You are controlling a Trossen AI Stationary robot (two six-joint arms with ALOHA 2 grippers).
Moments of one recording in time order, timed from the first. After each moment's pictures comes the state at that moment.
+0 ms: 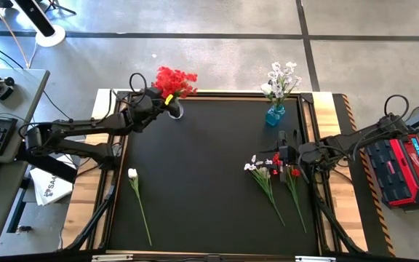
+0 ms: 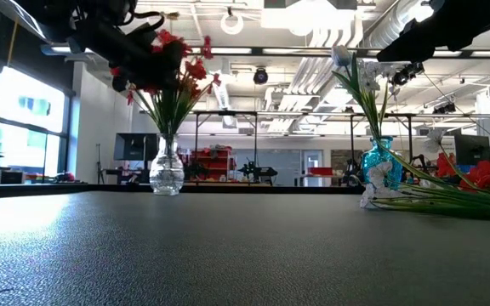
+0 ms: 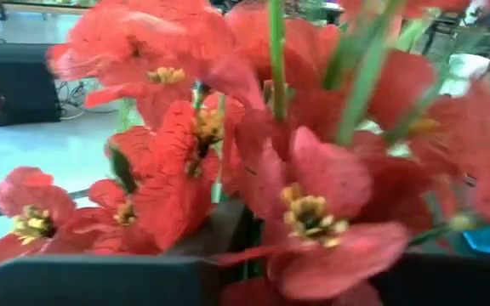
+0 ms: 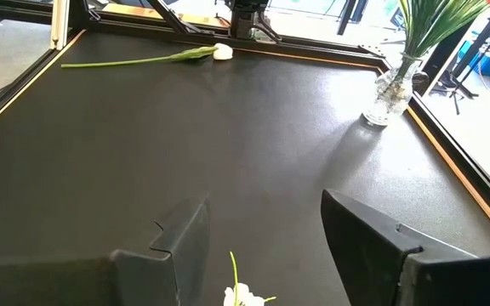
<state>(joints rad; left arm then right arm) 0.41 1.11 0.61 0.30 -0.61 -0.22 0.34 0.71 0.51 -0.22 0.39 0.02</state>
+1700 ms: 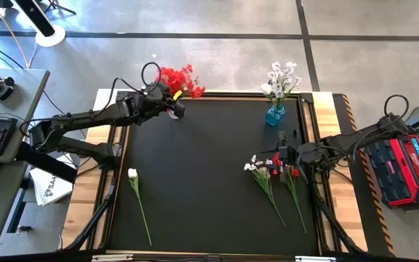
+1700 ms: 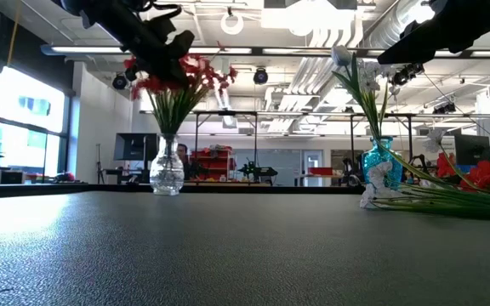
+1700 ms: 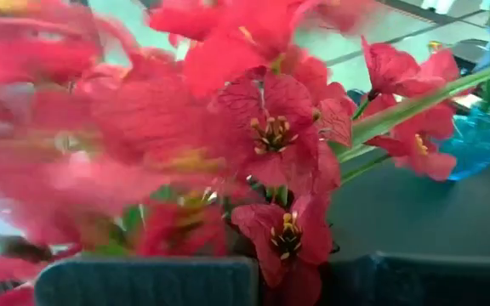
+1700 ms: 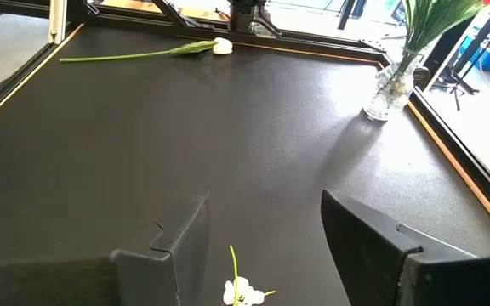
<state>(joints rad) 0.41 1.19 0.87 -0.13 -0.48 -0.27 0.34 0.71 0.51 -0.24 0.39 0.03</state>
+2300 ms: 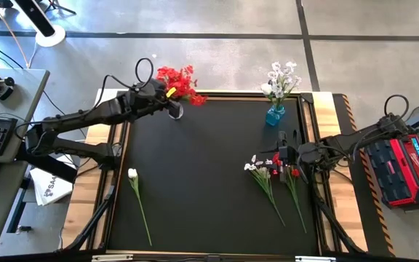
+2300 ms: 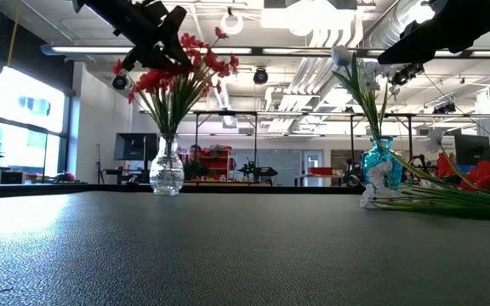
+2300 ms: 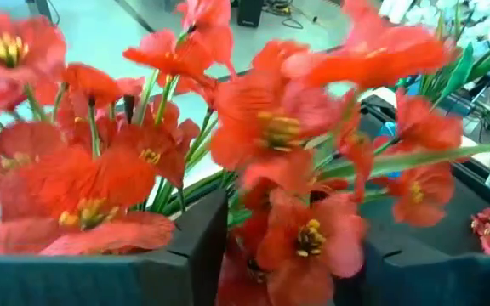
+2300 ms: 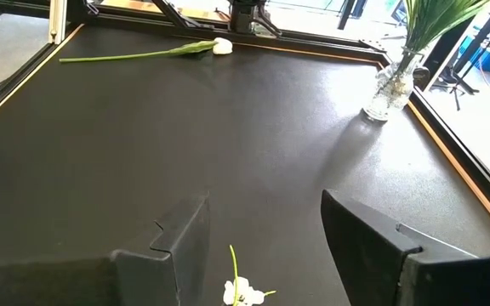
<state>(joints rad) 0.41 1.11 0.94 -0.25 -0.35 -0.34 0.34 0.71 0.51 -0.24 0.39 0.03</state>
